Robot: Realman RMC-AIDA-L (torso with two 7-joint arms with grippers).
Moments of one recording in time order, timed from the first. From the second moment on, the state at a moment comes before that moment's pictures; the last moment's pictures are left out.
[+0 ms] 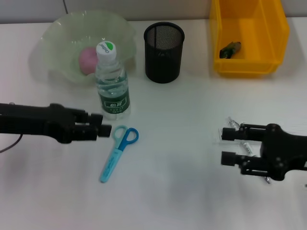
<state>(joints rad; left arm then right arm) -0.40 -2.06 0.89 1.08 2.05 1.76 -1.98 0.35 2.07 -0.76 -0.63 -1.87 -1.85 1.32</state>
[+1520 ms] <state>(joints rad) -0.50 -2.07 1.59 1.44 2.43 1.60 -2.88 0.36 2.08 -0.65 -0.44 -1.87 -1.69 1.10</state>
